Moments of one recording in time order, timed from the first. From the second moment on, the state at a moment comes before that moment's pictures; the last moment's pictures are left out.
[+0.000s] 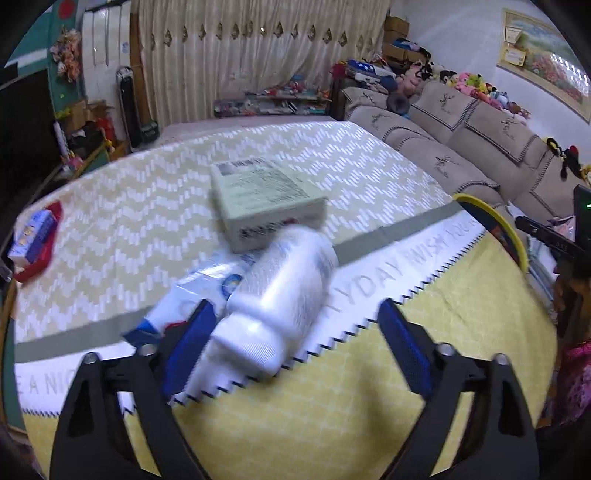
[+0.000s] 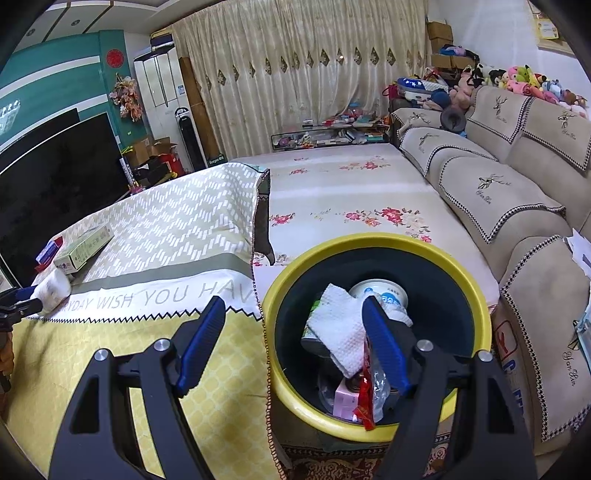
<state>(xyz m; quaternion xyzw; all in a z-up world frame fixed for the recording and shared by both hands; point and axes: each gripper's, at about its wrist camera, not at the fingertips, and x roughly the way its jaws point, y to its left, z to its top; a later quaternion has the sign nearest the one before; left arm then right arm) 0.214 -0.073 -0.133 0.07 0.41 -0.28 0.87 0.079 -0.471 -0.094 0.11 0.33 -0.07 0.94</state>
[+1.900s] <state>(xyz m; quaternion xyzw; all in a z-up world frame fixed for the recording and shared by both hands) 0.202 -0.489 -0.130 0.20 0.38 -0.46 0.78 -0.021 -0.595 -0.094 0.17 0.29 -0.21 0.92</state>
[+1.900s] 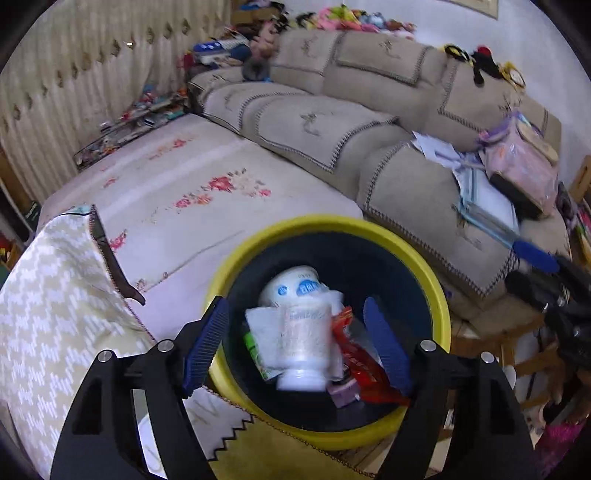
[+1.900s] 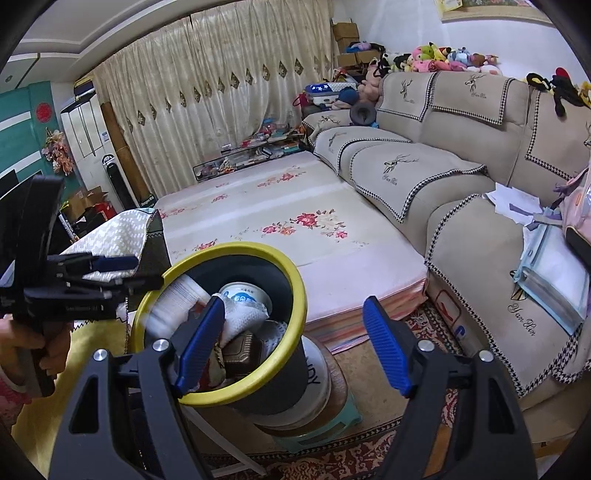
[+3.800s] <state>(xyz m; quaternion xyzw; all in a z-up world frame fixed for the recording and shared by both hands) 0.164 0.045 -0.103 -0.06 0.26 -0.02 0.96 0.264 -0.145 -0.098 0.04 0.38 0.01 0.92</state>
